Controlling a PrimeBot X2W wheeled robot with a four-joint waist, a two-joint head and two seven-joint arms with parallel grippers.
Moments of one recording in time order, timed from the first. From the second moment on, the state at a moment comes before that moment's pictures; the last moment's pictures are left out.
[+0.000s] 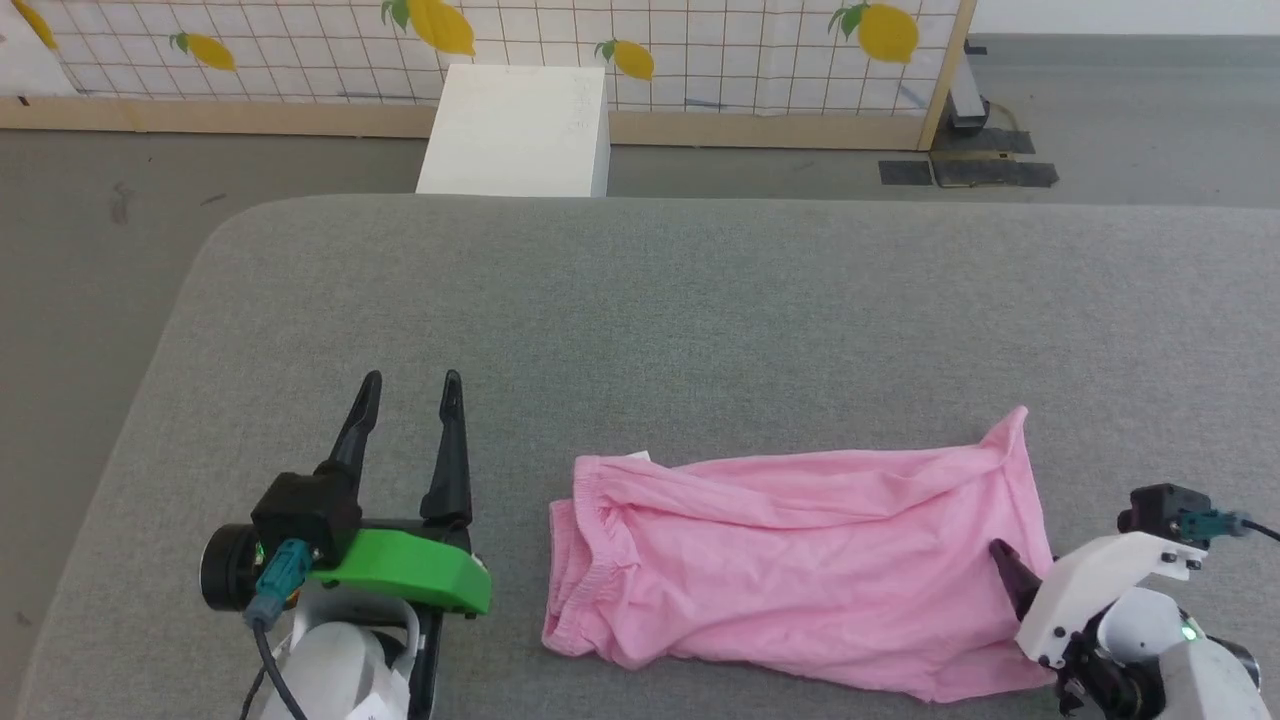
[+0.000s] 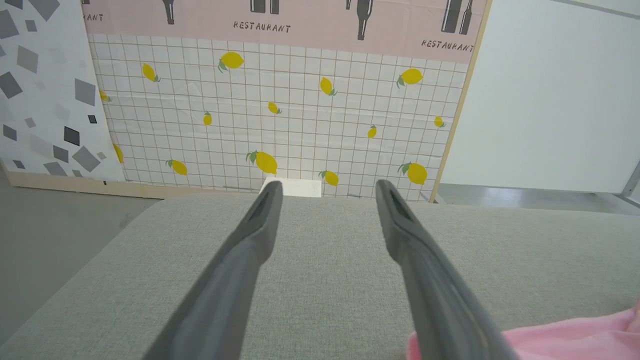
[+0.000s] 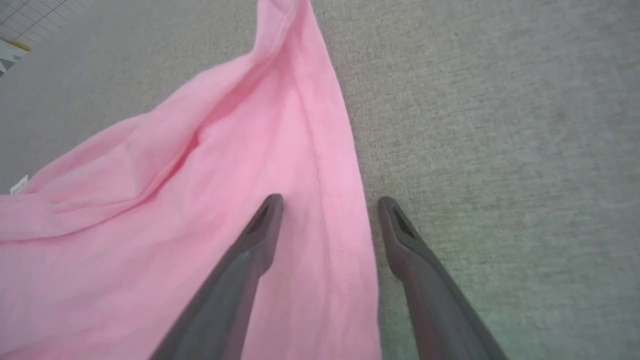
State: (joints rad) left arm -0.14 0.13 -0.18 0.10 -0.25 0.04 -0.26; right arm -0.20 -0.05 -0.25 0.53 0.29 0.13 0.37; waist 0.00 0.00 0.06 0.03
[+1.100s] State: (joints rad) left arm -0.11 0.06 -0.08 0.18 -0.20 -0.08 -0.26; right arm -0.09 -0.05 -0.35 0.15 -0.01 0.13 0.42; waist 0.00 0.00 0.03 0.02
